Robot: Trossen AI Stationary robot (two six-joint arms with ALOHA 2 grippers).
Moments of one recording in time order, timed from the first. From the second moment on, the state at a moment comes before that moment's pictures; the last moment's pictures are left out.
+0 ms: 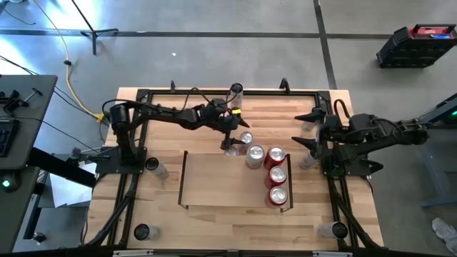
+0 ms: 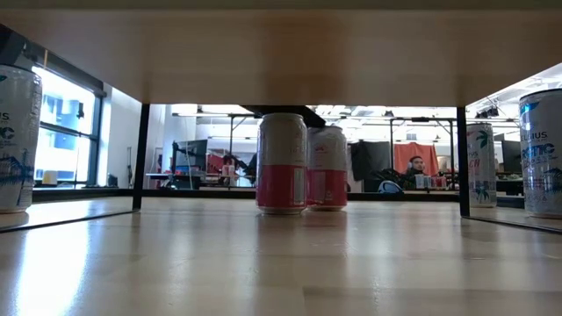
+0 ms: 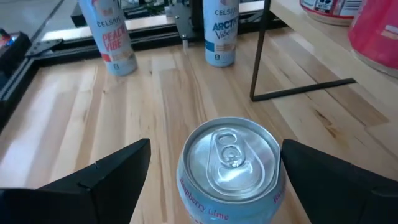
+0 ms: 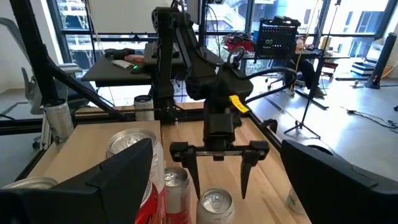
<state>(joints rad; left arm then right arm) 0.31 1.86 1.08 0.31 0.44 0.33 0.20 0.52 0.74 -0.32 0.39 0.01</state>
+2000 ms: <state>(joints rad) 0.46 1.75 1.08 0.02 0.38 0.26 0.20 0.59 0.74 -0.32 0.42 0.02</state>
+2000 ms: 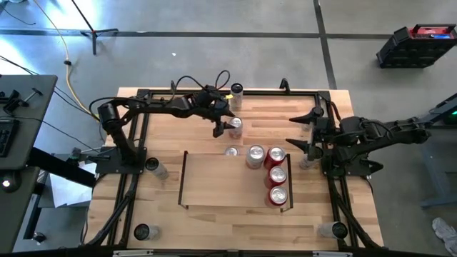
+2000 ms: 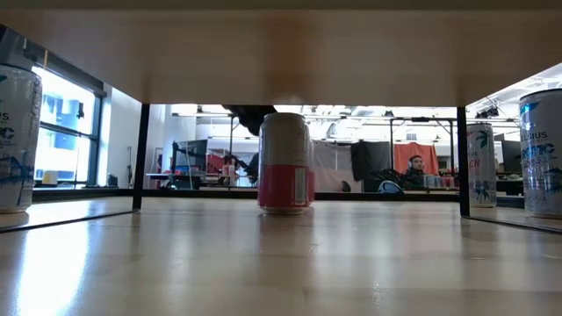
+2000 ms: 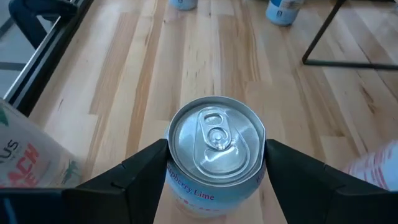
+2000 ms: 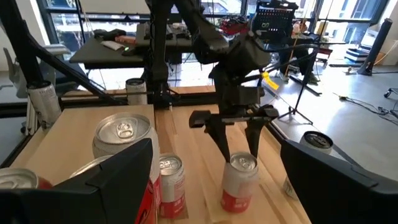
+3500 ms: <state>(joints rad) 0.46 1.82 1.09 -0.02 0.33 0.41 0.20 0.60 0.74 -0.31 0.42 0.03</state>
